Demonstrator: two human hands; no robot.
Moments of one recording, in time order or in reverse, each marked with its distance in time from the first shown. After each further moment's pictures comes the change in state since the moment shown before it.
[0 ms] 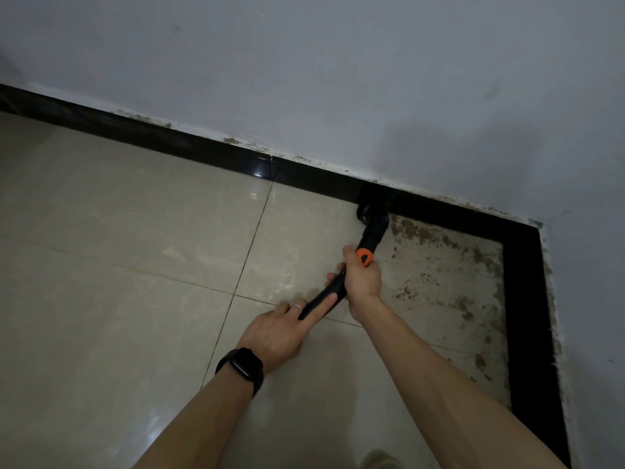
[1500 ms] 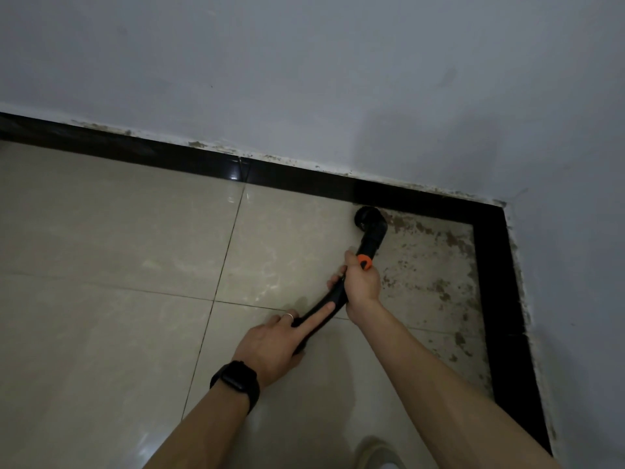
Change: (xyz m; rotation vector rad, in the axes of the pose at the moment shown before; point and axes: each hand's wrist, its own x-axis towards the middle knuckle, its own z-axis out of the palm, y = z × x) left_hand -0.004 0.024 -0.004 -0.159 -0.086 0.014; right_hand -0.008 -0.001 -0.033 0.098 0.136 0.009
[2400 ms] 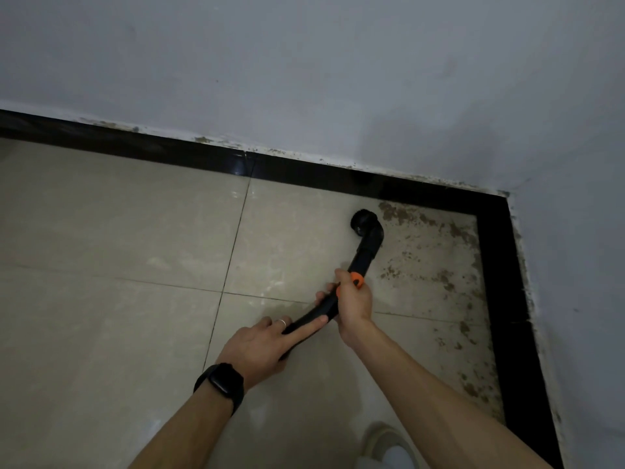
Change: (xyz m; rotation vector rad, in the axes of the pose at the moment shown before) left_hand -0.031 -0.019 -0.003 0.143 -0.081 0.082; right_hand -0.041 0.036 -0.007 0.045 -0.064 0.114
